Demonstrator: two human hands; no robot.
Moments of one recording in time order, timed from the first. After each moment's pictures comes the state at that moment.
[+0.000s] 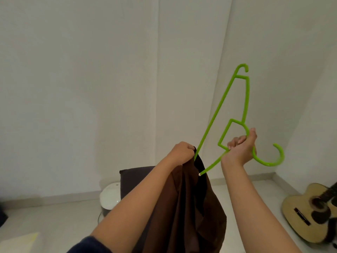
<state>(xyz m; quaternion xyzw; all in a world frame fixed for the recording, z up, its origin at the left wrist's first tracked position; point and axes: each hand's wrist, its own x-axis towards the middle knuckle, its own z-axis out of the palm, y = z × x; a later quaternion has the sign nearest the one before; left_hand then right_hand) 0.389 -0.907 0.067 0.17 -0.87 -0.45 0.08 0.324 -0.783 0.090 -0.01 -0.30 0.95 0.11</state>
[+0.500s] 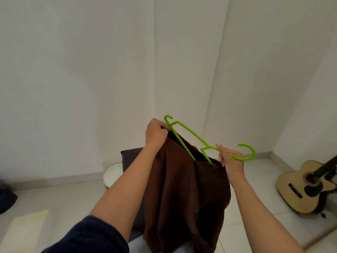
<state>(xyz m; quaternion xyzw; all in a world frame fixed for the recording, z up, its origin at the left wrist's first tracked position) 0.418 -0.955 0.034 0.28 -0.81 -0.41 0.32 0.325 -0.750 -0.026 0.17 -0.64 0.75 0.01</state>
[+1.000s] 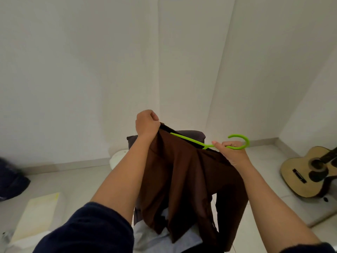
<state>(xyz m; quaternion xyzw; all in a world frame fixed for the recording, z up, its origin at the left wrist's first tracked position) 0.434 -0.999 0.003 0.36 -0.80 -0.34 0.33 0.326 -0.748 -0.044 0.24 -0.78 0.57 -0.05</state>
